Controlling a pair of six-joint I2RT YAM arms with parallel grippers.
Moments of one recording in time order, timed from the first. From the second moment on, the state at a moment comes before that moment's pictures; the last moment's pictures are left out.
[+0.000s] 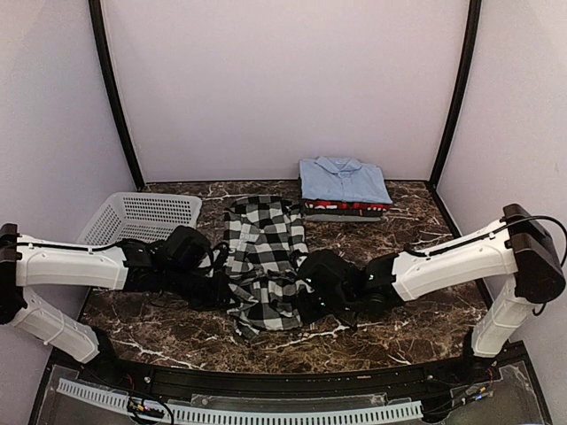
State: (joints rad) left arm -0.86 1.33 0.68 -0.27 0.27 -0.87; right arm 1.21 1.66 0.94 -0.19 0.25 0.56
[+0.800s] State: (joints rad) left arm -0.59 1.63 0.98 -0.27 0.28 -0.86; right arm 0.89 1.90 1.36 -0.30 0.08 0.50
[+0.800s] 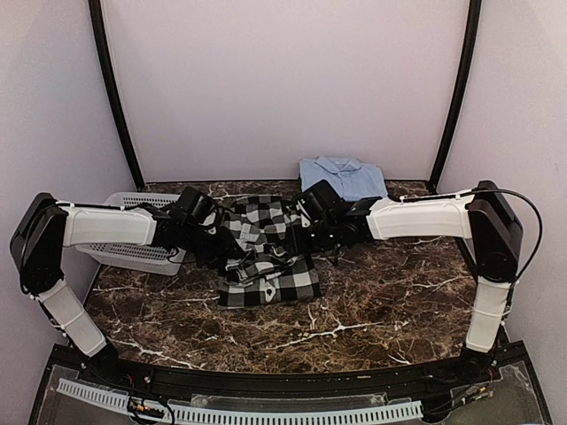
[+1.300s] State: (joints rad) left arm -0.55 1.53 1.10 -0.32 0.19 -0.74; right arm 0.88 1.71 1.29 -0.29 0.11 0.46
